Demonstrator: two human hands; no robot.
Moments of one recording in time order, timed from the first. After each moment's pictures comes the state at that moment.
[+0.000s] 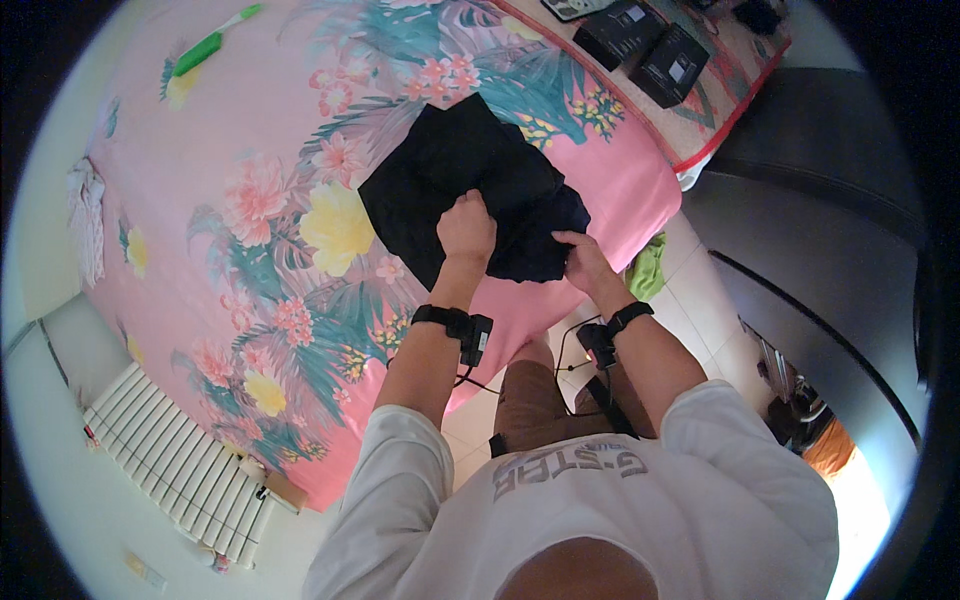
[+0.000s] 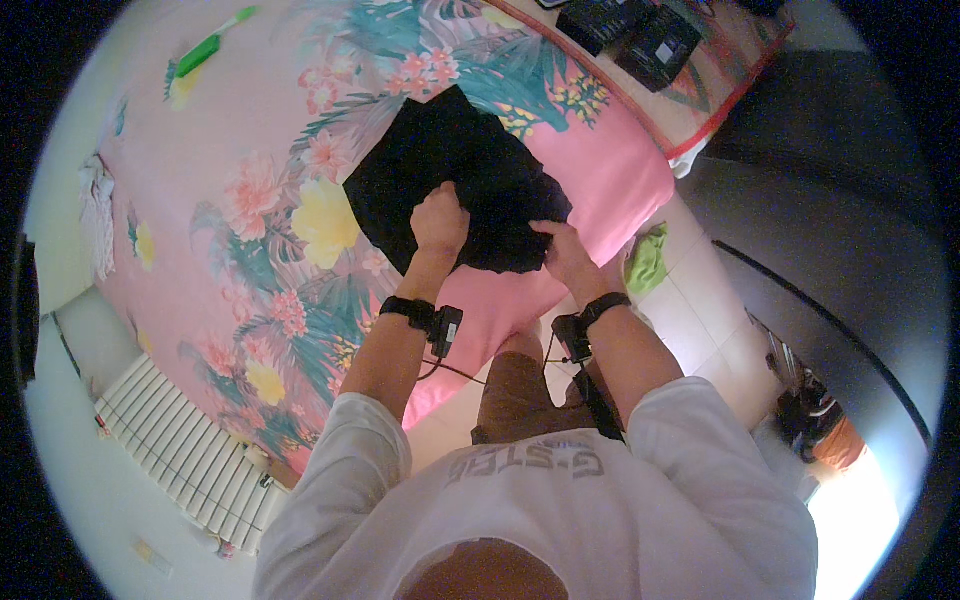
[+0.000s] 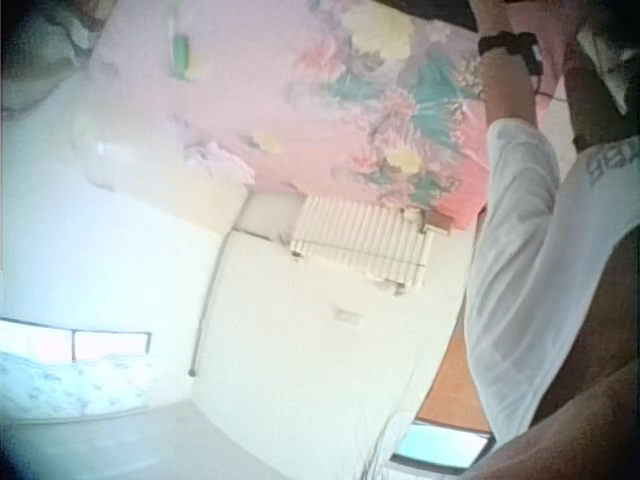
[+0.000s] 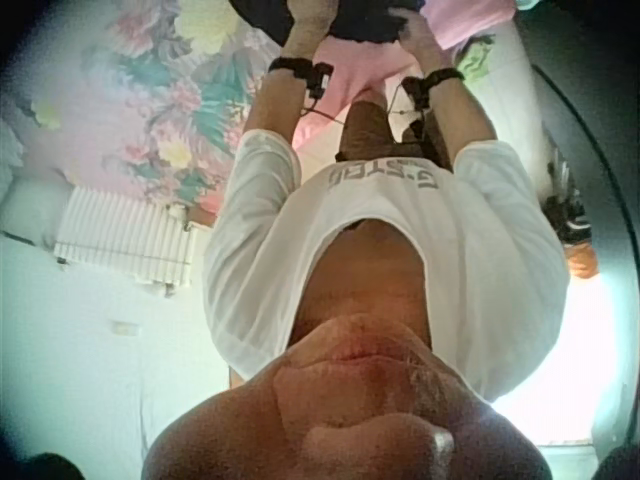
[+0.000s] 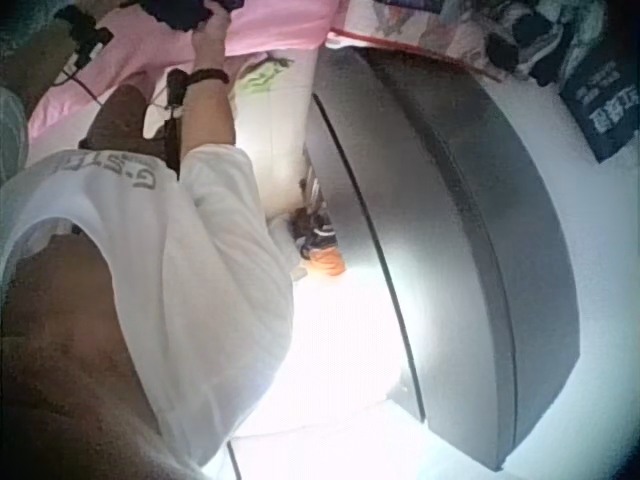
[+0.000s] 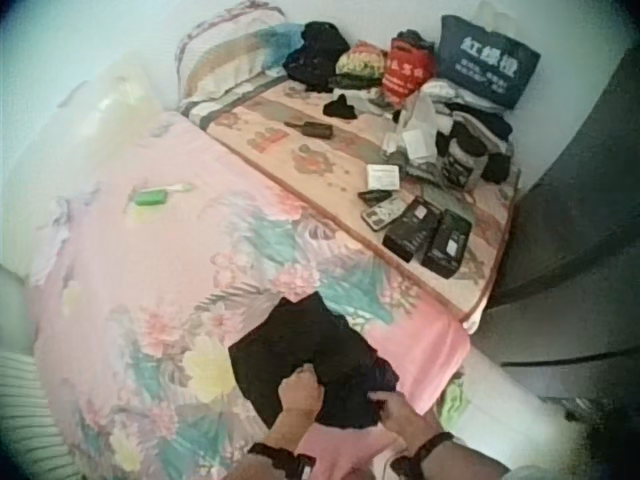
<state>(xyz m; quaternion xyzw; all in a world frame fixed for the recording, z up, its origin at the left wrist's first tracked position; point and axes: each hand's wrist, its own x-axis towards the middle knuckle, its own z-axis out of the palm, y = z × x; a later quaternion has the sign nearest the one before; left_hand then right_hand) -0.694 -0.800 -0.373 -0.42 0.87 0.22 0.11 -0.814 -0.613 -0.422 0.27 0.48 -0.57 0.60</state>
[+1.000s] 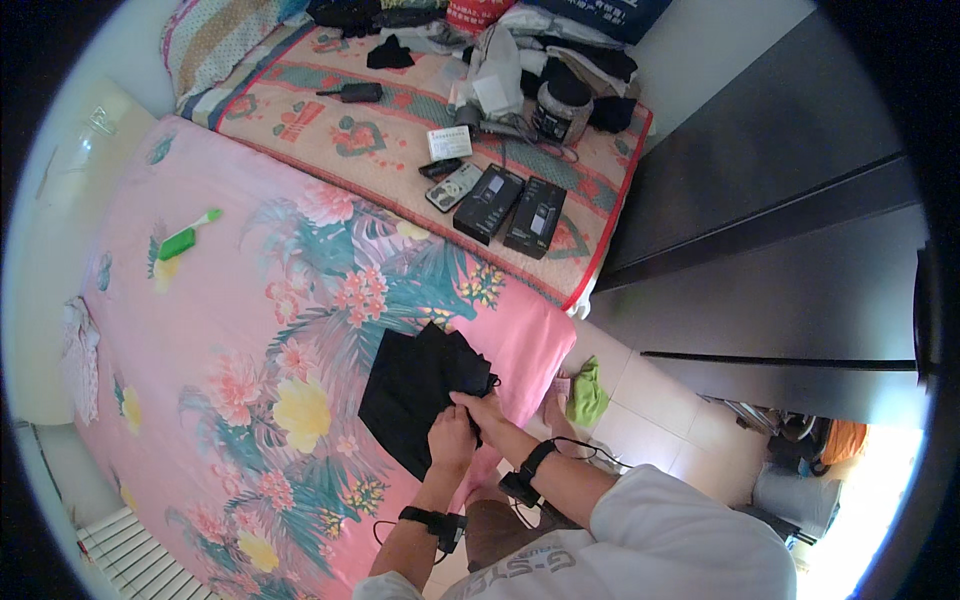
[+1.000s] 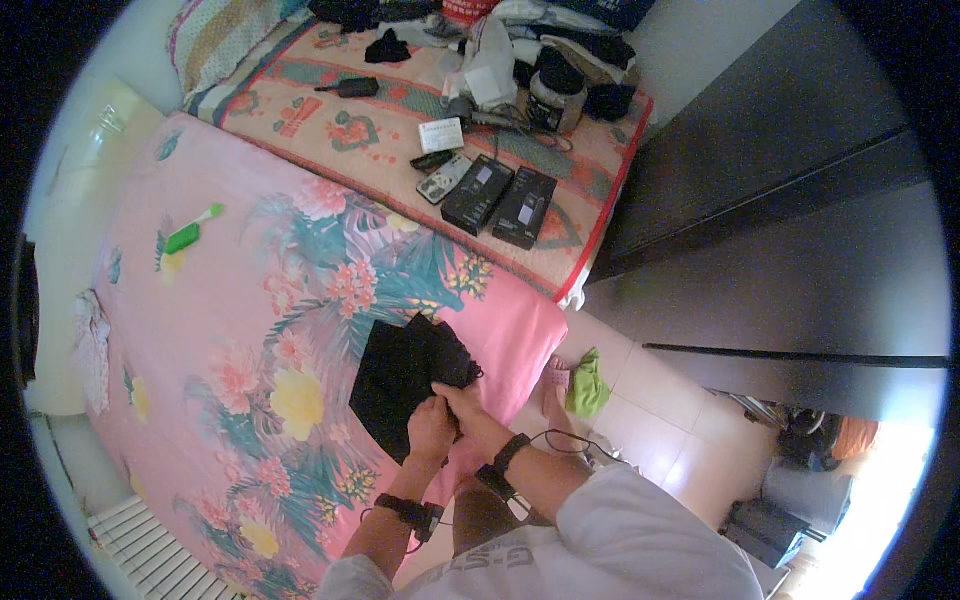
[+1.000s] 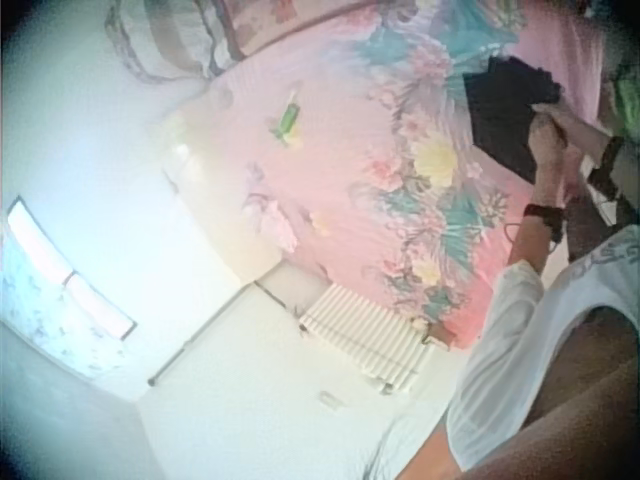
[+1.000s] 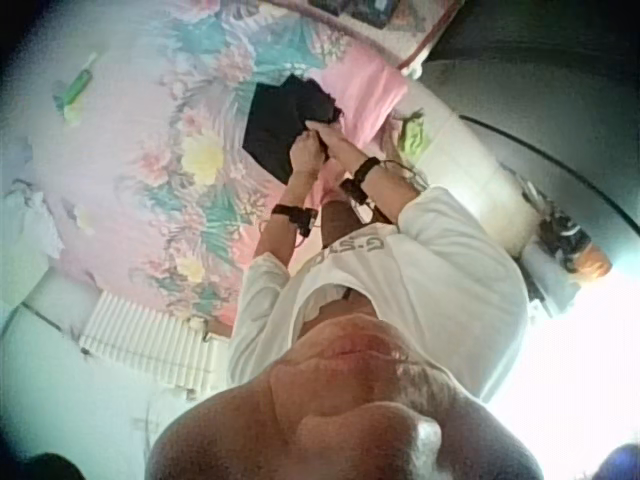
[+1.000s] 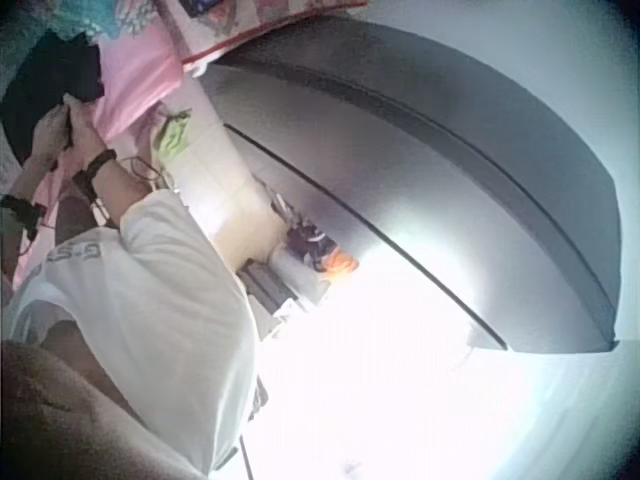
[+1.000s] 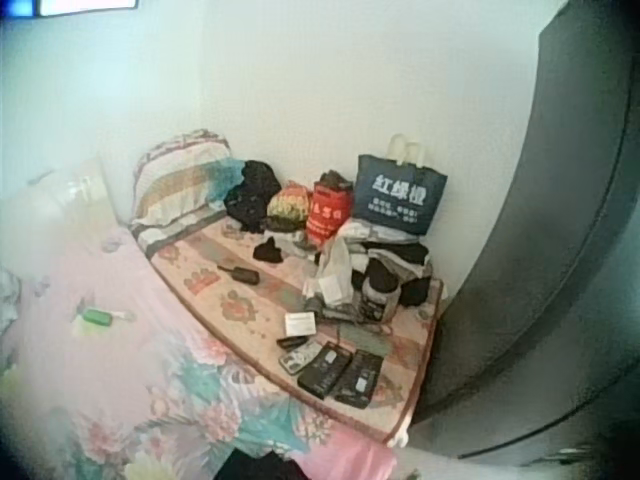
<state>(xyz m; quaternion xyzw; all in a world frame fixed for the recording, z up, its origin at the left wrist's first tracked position) -0.710 -0.691 -0.323 -0.29 0.92 0.28 0.05 -0.805 -0.647 -0.314 0.23 0.63 -0.57 0.47</state>
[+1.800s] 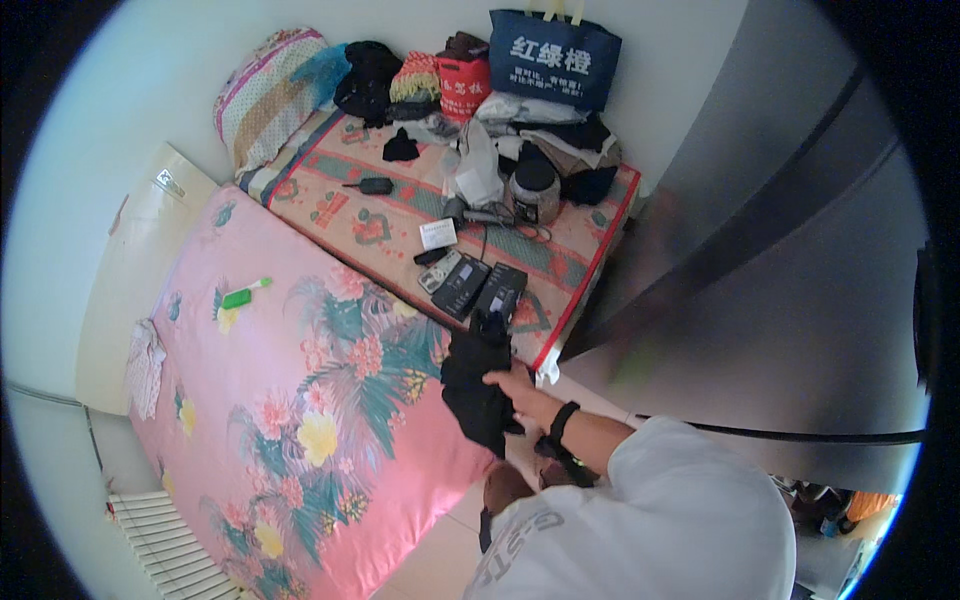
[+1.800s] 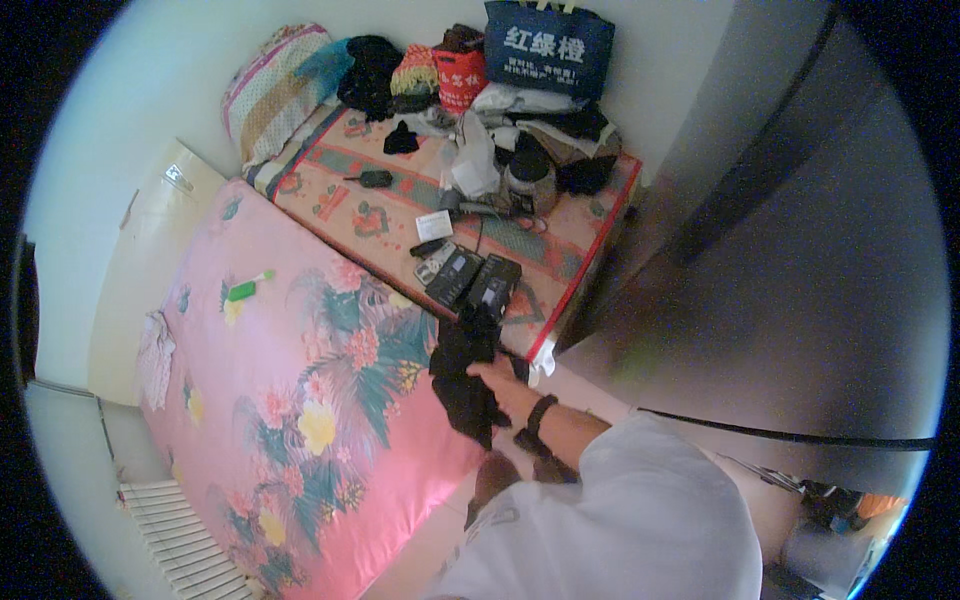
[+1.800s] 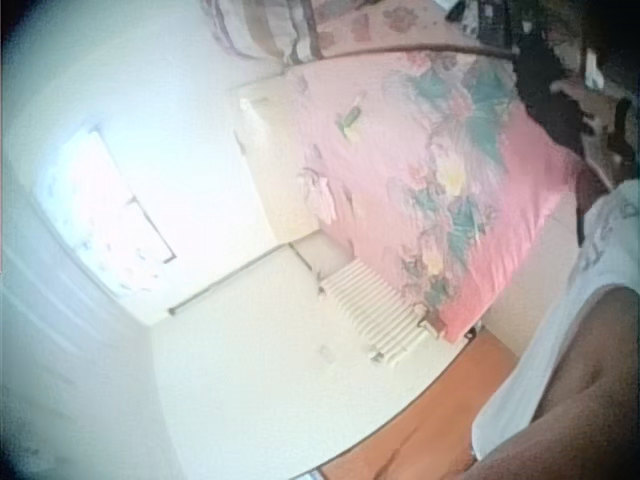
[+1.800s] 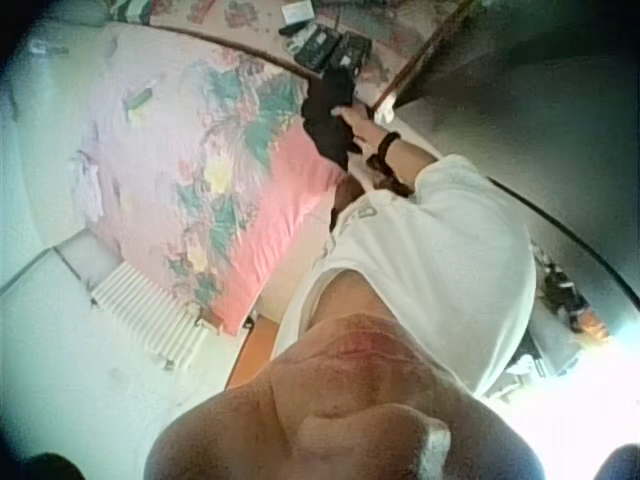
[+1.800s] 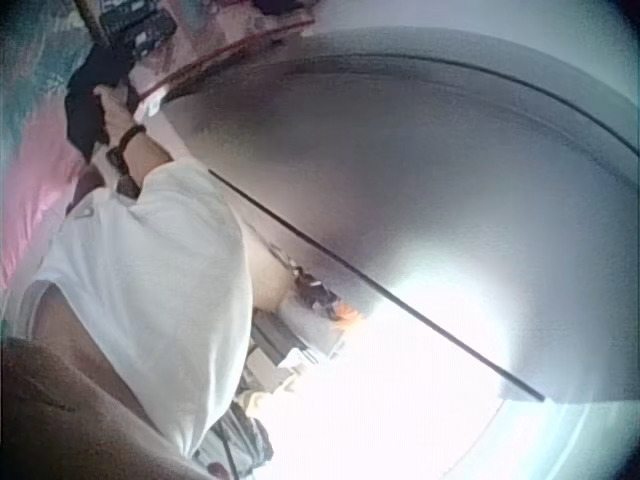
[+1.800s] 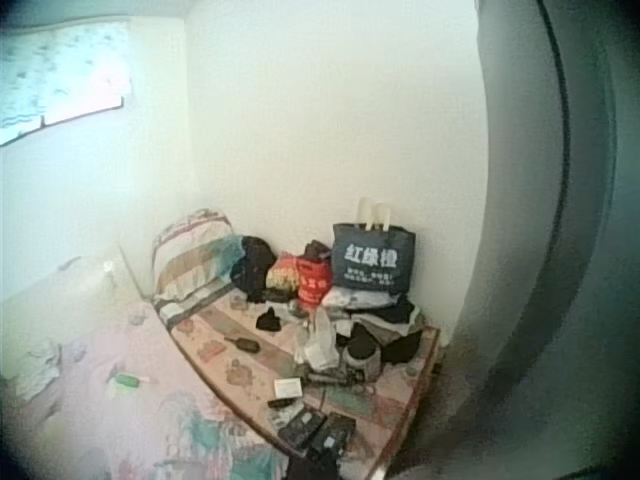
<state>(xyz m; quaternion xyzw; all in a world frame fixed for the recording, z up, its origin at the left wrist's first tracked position) -0.598 -0.451 -0.238 -0.63 0.52 0.53 0.23 -1.060 -0.561 -0.195 0.02 0.65 -0.58 0.49</state>
